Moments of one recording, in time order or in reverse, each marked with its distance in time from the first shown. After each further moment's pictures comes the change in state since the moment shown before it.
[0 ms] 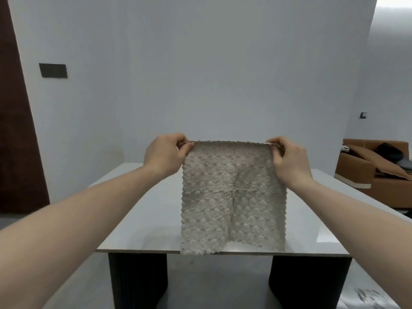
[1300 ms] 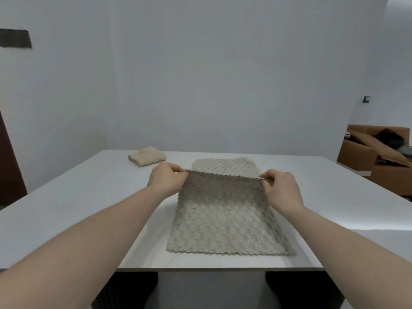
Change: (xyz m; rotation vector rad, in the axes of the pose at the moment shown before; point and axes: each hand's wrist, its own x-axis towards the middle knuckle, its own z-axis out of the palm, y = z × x) left_hand -0.015 -0.046 0.149 -0.288 -0.346 -0.516; right_hand -0.042 0.127 0.103 -0.176 -0.273 0.274
